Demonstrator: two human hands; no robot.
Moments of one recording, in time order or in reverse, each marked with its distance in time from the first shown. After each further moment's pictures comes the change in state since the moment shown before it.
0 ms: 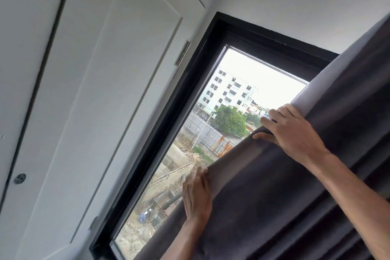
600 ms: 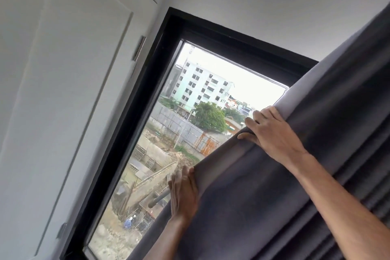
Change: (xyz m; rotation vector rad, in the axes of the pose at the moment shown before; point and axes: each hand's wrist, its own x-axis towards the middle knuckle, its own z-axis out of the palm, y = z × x) left_hand -0.062 0.046 0.046 0.029 -0.250 -0.085; right_hand -0.101 0.040 -0.020 -0.003 -0.191 0.138
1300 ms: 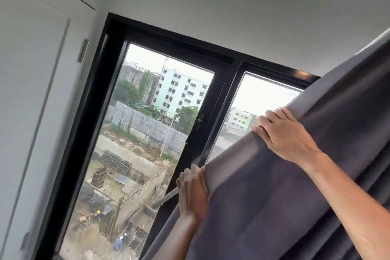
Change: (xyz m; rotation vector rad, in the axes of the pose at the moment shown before) left_hand -0.166 0.118 0.098 0.114 0.005 0.275; right_hand -0.228 0.126 -0.015 0.020 -0.001 0.254
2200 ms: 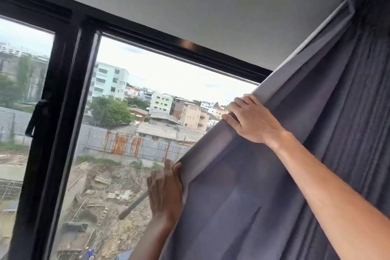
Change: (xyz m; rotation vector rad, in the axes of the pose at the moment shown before) left_hand -0.129 0.161 0.175 -0.098 -0.209 0.341; right_hand -0.201 0.215 0.019 -0.072 -0.249 0.226
